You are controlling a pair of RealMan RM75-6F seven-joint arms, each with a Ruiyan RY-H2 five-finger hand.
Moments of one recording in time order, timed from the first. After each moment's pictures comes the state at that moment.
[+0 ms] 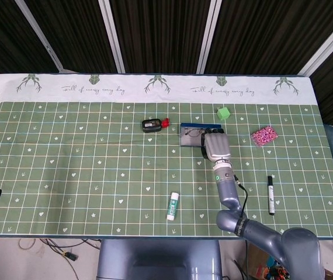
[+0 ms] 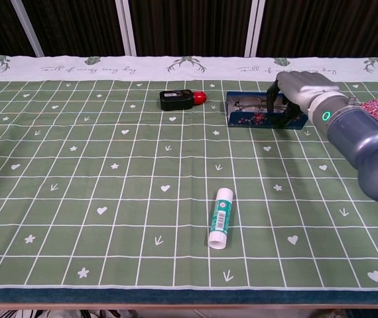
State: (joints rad) left arm -0.06 -1.04 -0.10 -1.67 1.41 1.50 -0.11; right arm 0.83 -1.94 0.39 -0.87 -0.95 0.97 -0.44
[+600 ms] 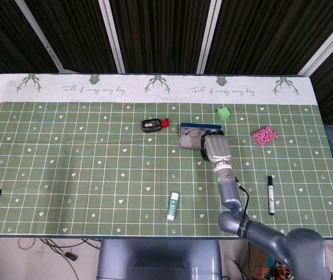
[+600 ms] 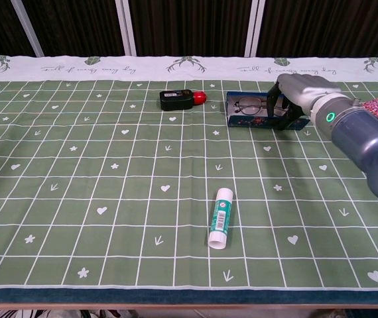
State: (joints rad) left arm -0.06 -1.04 -0.10 -1.67 1.41 1.50 -0.11; right arm 0.81 -1.90 0.37 -0.95 -0.95 0.96 -0.42
